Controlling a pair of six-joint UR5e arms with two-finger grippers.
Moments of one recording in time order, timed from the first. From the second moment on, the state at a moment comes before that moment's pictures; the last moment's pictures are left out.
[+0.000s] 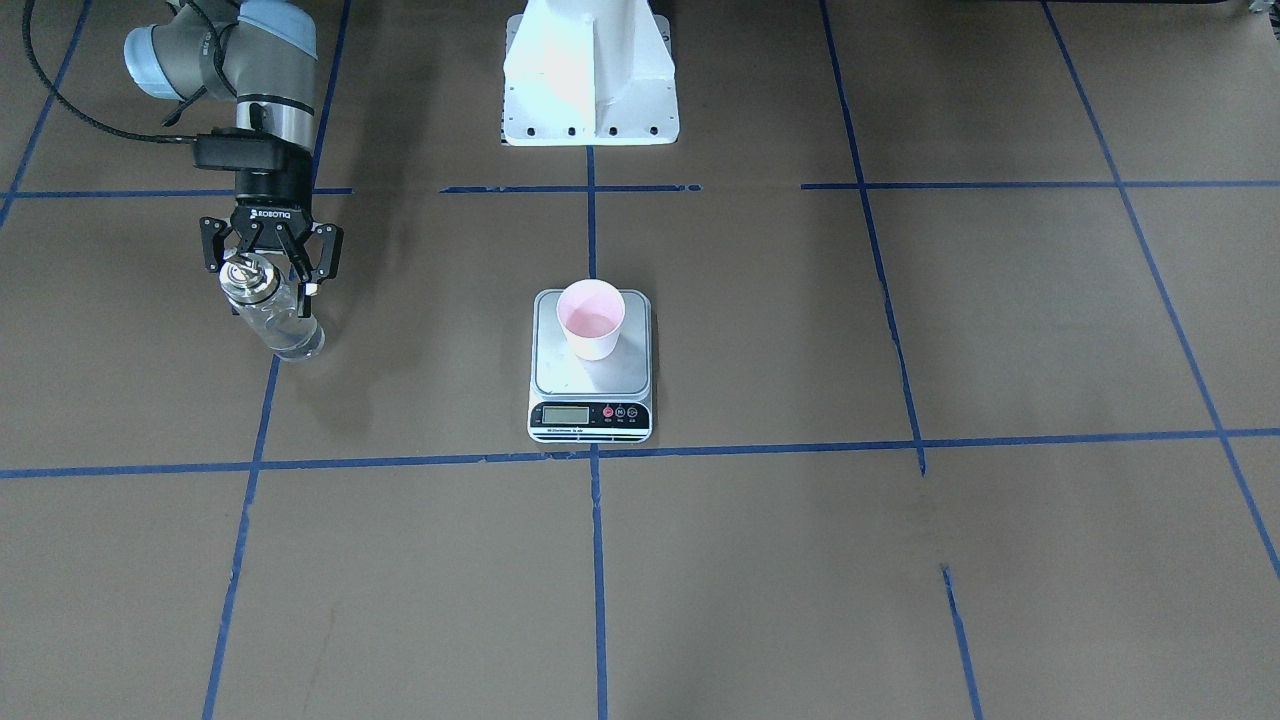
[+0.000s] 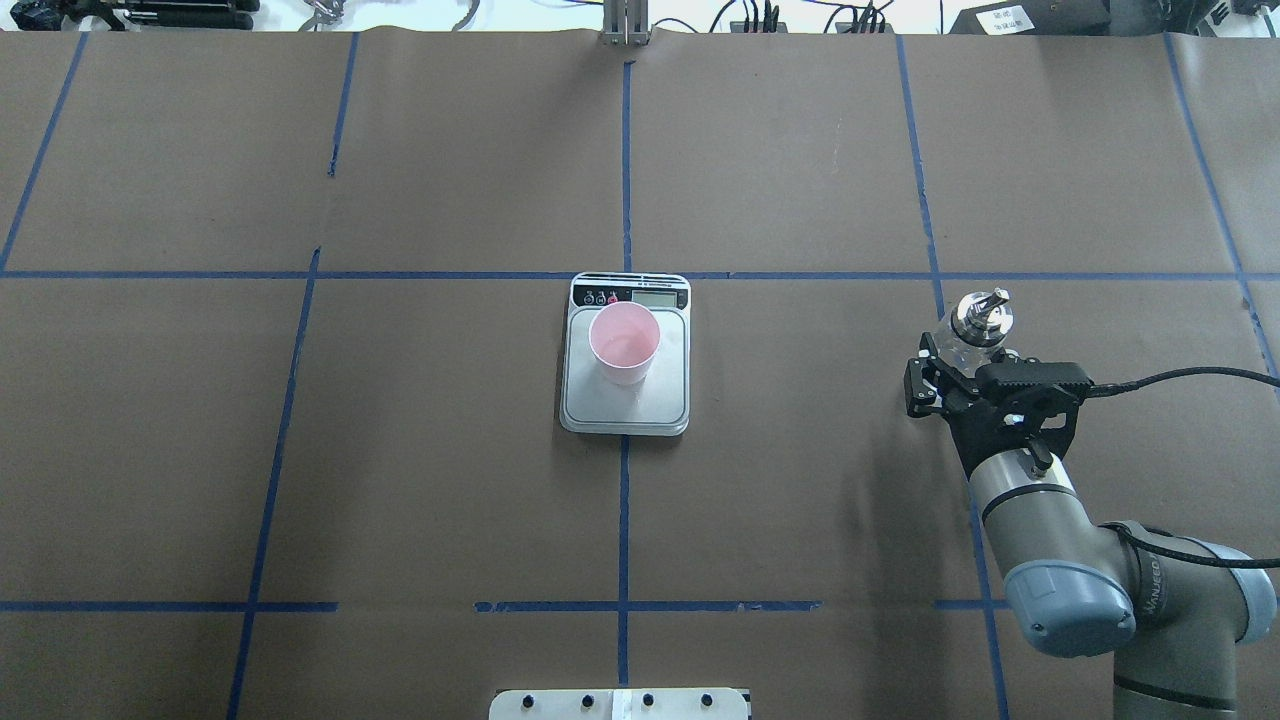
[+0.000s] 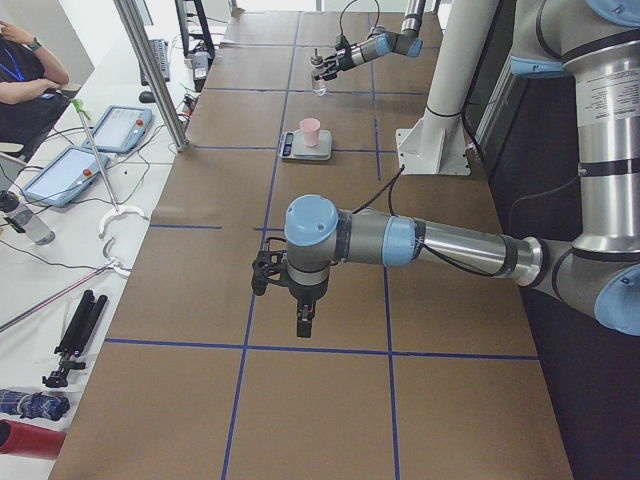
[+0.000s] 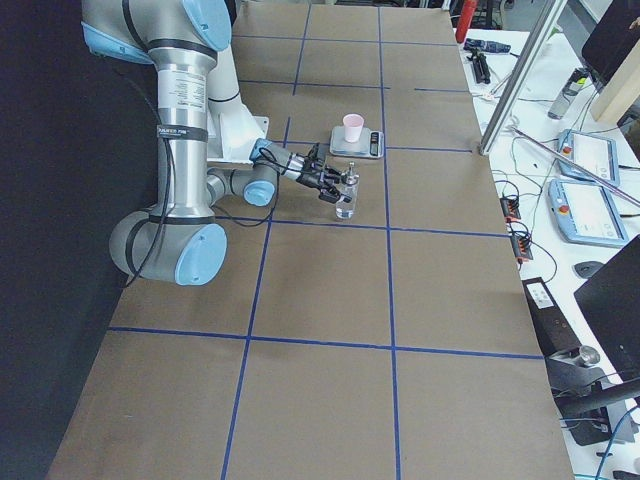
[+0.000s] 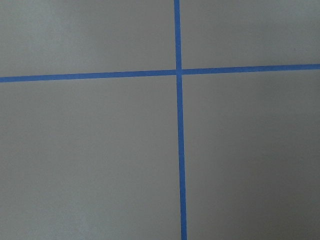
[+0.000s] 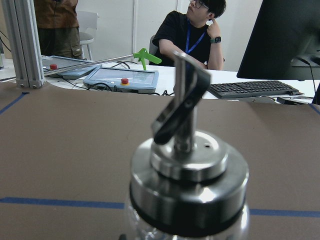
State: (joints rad) left arm -1.61 -1.40 -1.92 -1.46 -2.31 0.02; right arm 0.23 -1.62 1.91 -0.99 0.63 1.34
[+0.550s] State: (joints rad) left arm -1.61 -1.40 -1.93 -1.46 -2.31 0.02; right arm 0.23 -1.62 1.89 -0.99 0.64 1.38
